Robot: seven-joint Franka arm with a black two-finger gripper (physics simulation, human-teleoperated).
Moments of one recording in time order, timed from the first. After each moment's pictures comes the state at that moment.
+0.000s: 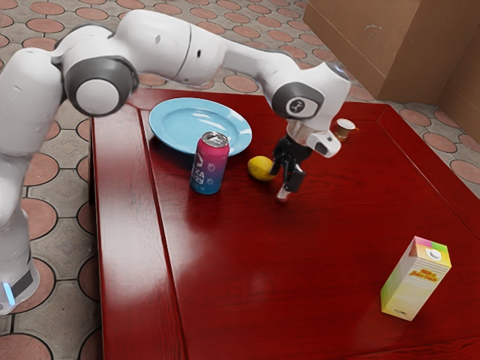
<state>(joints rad) -0.08 0.36 0.09 -1.49 -0.01 1.71 0.10</state>
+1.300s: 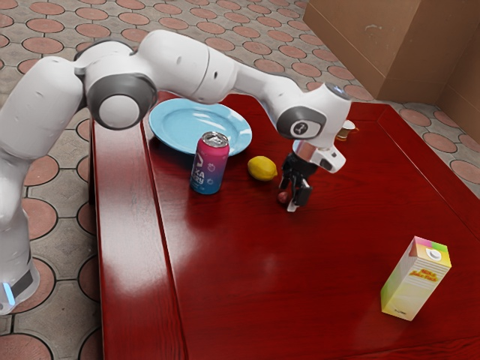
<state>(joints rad) -0.04 0.50 0.07 -1.43 -0.02 1.85 0.12</state>
